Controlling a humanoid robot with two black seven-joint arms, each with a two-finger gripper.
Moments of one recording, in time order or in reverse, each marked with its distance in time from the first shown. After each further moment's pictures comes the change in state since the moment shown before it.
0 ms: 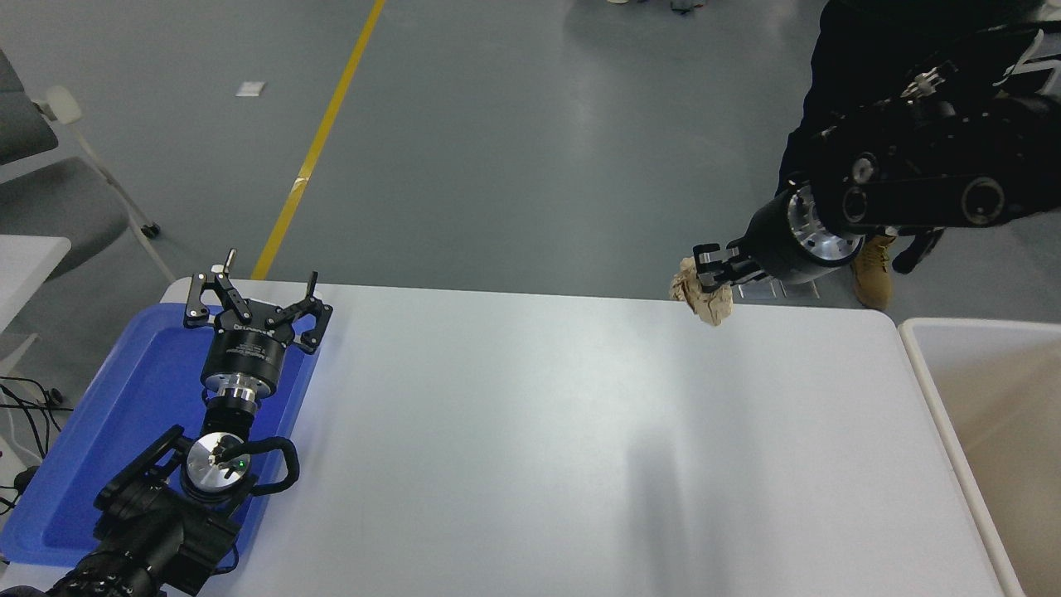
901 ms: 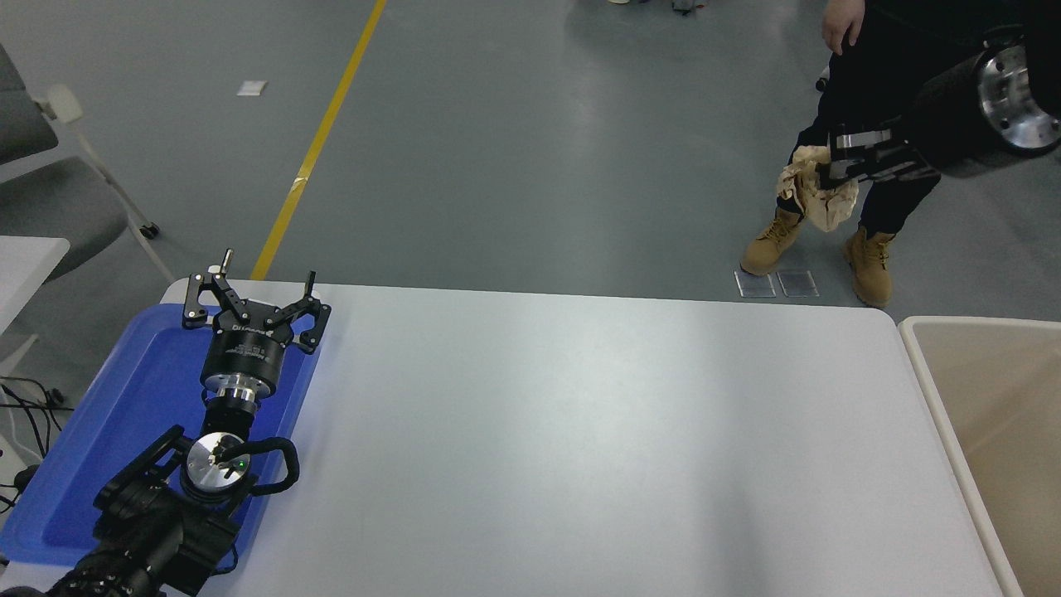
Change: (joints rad) left arm 0.000 0.000 0.000 0.001 -0.001 0.000 -0.004; right arm 0.181 -0.358 -0.069 0.021 -0.190 0.032 -0.024
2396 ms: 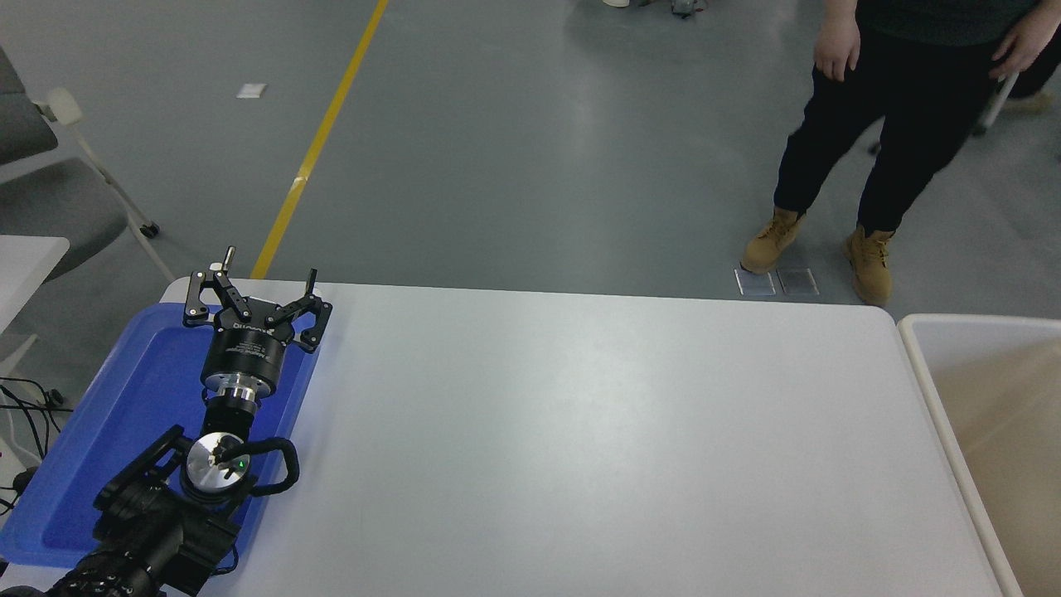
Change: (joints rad) left arm -0.002 0.000 0.000 -0.001 0.001 0.000 0.001; right arm -1.274 -0.328 0.626 -0.727 -0.269 -0.242 -0.014
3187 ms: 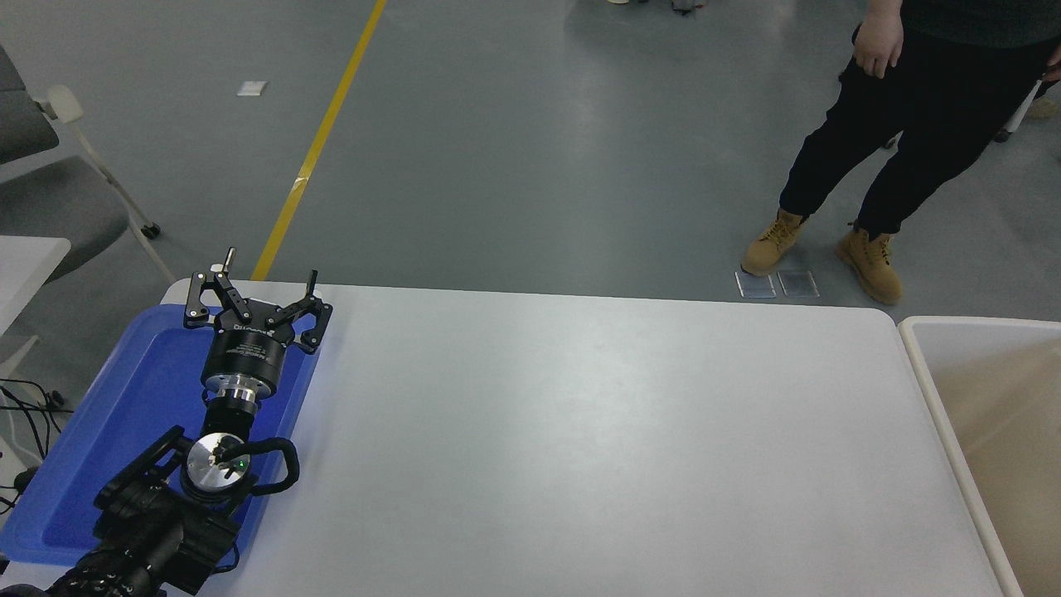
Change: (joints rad) left arm 0.000 0.000 0.000 0.000 0.000 0.000 0.000; right arm -0.441 0.335 0.326 -0.407 0.044 -0.027 0.040
